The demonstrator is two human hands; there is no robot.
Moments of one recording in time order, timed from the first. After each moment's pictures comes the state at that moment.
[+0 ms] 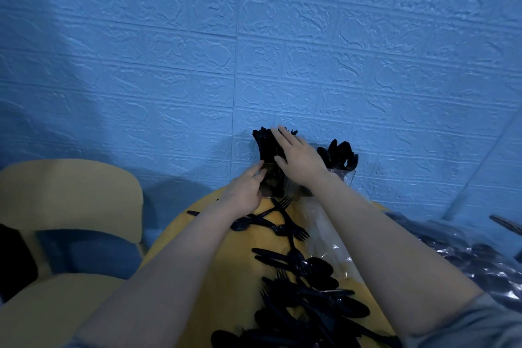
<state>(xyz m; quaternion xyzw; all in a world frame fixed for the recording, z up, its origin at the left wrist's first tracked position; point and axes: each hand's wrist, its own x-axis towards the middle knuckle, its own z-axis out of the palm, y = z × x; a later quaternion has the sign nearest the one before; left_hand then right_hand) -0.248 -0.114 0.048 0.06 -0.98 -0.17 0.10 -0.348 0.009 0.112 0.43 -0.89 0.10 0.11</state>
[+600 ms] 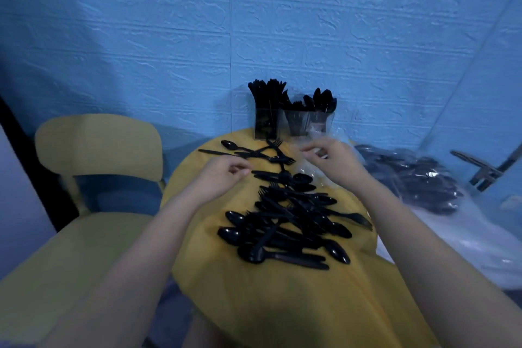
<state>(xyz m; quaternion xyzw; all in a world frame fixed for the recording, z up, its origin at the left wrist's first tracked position) -0.068 -0.049 0.068 0.08 -0.92 -0.36 0.11 -0.193 0.162 0.099 0.36 -0.87 0.33 0.02</state>
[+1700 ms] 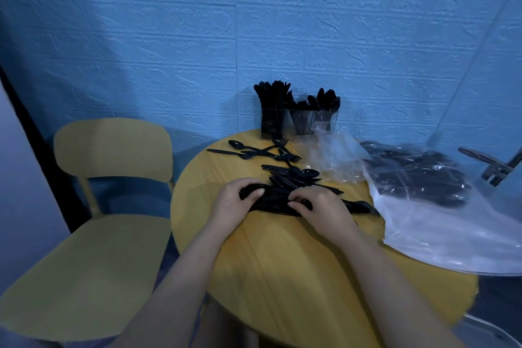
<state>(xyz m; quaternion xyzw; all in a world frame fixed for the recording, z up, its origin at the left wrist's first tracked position) -0.050 -0.017 0.004 0.14 -0.86 -0.44 0.22 -0.127 0.169 0.020 0.43 -0.86 0.26 0.08</state>
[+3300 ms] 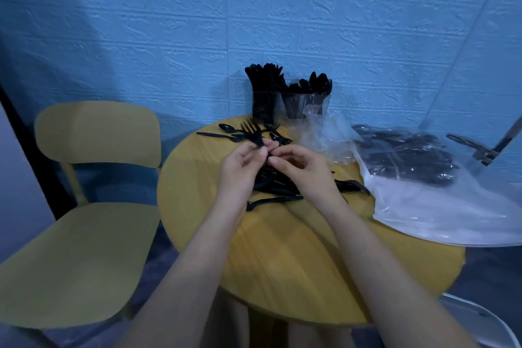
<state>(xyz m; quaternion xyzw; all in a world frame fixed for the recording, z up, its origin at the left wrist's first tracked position) -0.036 0.043 0.038 0.06 -0.61 -0.73 0.30 -0.099 0.155 0.048 0.35 -0.70 0.62 -0.05</state>
